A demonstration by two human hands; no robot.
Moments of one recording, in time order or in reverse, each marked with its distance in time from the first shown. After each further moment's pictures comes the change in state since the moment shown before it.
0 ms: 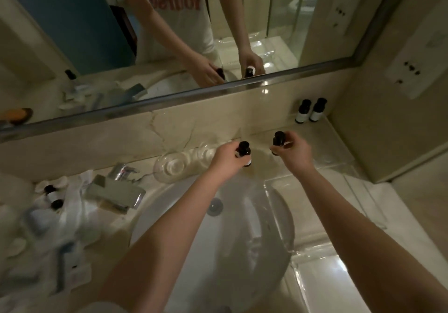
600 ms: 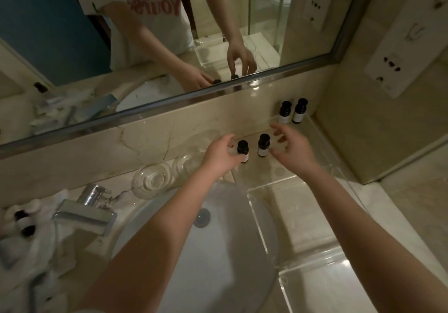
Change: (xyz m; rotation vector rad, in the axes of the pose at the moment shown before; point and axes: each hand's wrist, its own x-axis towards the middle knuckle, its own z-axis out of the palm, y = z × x) left_hand 0.044 0.023 0.024 0.190 -0.044 -0.007; right_hand 0.023 0.012 -0.044 -0.204 -0.085 -0.289
